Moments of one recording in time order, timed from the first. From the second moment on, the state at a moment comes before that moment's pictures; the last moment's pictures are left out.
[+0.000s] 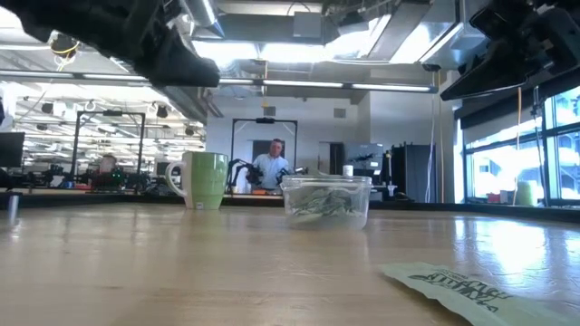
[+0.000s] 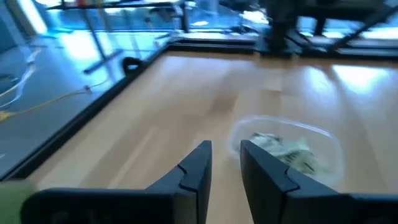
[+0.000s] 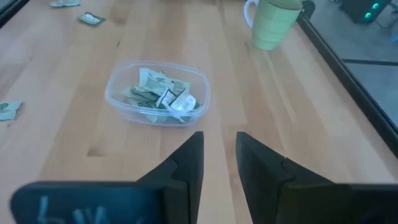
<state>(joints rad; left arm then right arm) -0.18 1.00 0.44 0.22 -0.50 -0.12 0.11 0.59 0.42 -0.32 0.23 -0.03</state>
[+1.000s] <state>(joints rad) -0.15 0.96 0.42 0.27 -0.42 -0.22 0.30 0.90 0.68 -0.20 0.14 -0.24</state>
